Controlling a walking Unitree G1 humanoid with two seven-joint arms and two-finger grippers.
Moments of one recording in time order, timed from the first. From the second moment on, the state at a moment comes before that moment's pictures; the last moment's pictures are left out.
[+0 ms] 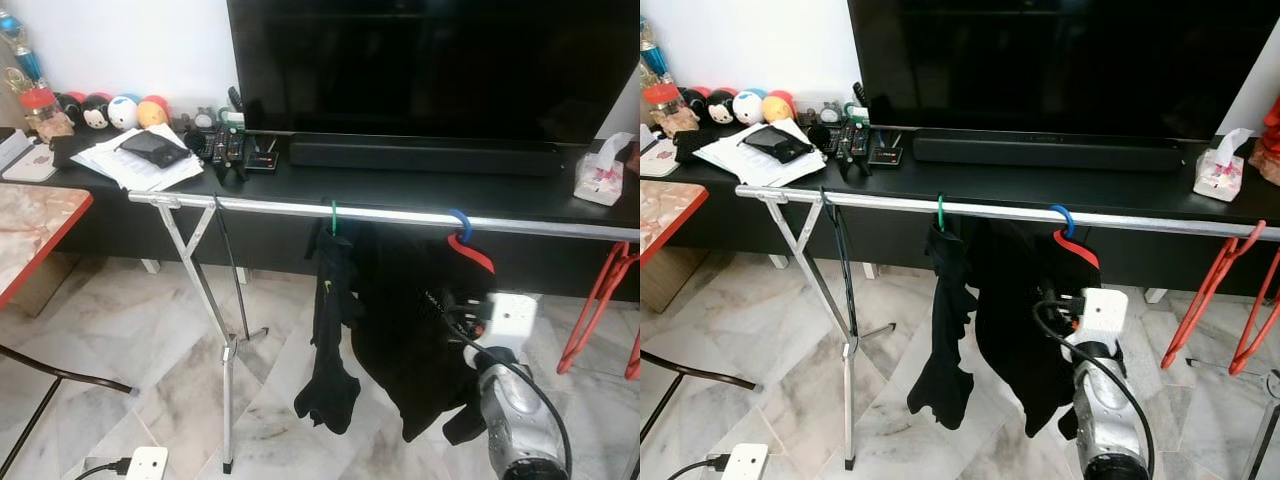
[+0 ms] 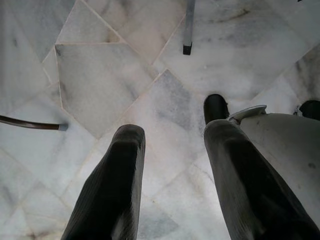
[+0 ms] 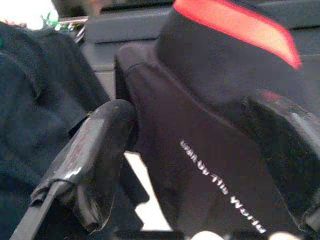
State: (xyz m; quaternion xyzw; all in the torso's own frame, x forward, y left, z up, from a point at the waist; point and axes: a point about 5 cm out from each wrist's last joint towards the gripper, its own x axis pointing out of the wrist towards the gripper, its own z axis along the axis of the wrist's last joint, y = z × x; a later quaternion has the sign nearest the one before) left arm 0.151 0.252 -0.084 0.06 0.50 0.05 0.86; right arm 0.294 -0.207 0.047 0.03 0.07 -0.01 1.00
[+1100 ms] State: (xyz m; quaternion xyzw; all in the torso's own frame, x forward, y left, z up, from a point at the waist) left arm 0.148 0.225 -0.093 0.06 0.51 0.02 0.86; right arm 0.305 -0.229 0.038 0.02 0.15 -0.01 0.99
